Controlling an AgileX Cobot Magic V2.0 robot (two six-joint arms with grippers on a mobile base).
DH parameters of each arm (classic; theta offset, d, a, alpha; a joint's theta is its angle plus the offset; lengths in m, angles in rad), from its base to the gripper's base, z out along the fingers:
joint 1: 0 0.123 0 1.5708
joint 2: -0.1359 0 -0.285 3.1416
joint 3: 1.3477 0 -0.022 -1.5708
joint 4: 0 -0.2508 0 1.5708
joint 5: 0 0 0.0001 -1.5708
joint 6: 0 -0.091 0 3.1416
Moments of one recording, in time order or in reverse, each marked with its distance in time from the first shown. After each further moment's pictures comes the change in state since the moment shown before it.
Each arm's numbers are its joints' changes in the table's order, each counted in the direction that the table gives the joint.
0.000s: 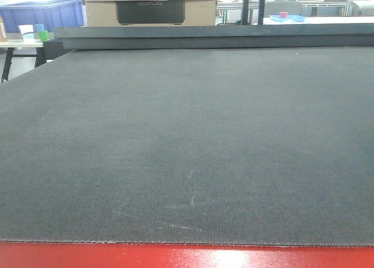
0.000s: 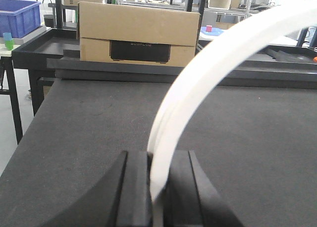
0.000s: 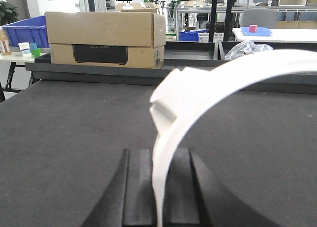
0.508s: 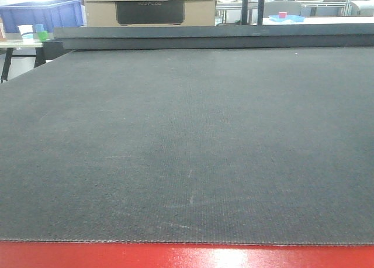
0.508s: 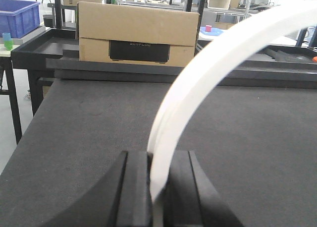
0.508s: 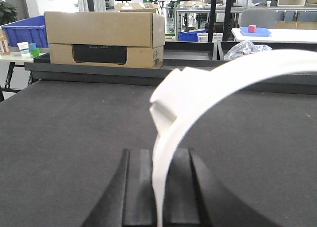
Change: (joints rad) left arm 0.000 0.000 0.000 0.000 0.000 0.000; right arm 0.000 0.000 0.000 0.003 0.000 0.000
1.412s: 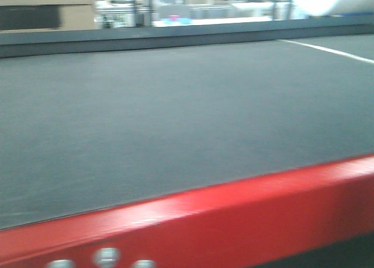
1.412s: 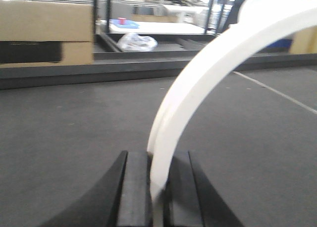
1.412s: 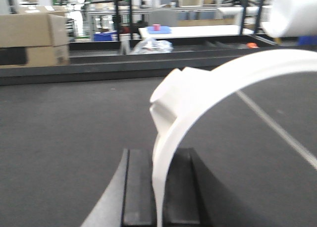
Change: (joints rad) left arm 0.000 0.000 0.000 -0.003 0.000 0.000; right arm 0.000 0.000 0.000 0.000 -0.002 0.000
